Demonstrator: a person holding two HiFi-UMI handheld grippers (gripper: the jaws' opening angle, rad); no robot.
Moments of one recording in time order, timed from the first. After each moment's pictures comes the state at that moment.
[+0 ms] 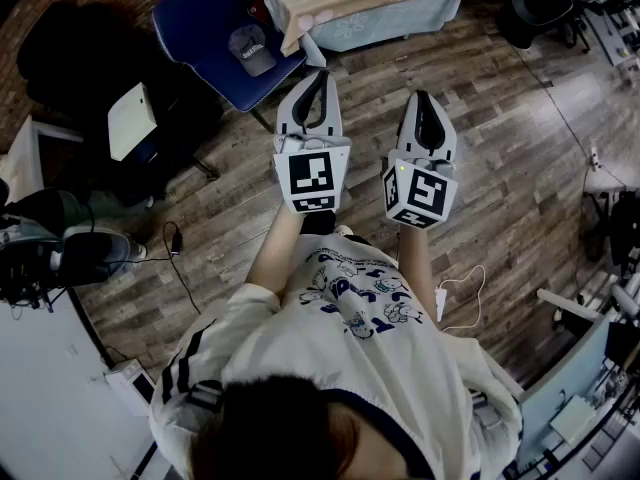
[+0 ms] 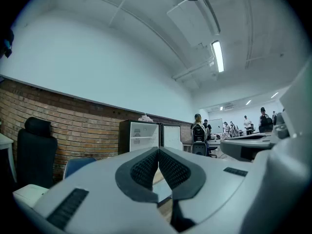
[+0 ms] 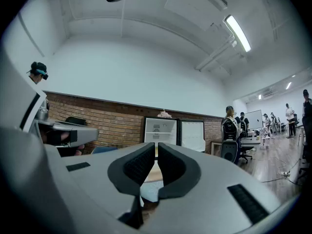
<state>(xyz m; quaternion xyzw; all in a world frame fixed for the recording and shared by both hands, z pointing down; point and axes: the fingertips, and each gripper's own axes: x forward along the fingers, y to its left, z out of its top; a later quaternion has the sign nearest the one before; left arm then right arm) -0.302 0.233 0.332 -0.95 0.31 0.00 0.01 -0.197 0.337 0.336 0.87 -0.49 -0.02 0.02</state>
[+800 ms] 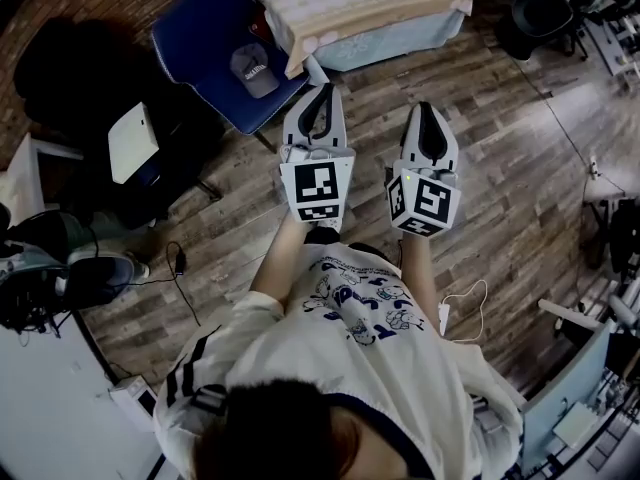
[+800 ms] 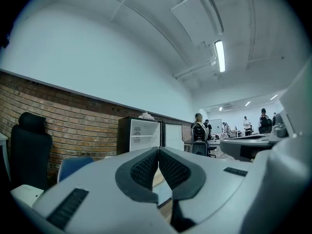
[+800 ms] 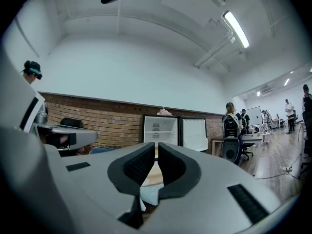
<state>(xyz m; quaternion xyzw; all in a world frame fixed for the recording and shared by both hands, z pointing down) -0.281 0.173 0.342 -0.95 0.30 0.00 0.00 -0.176 0.278 0.345 0.87 -0.49 0.00 0.01</state>
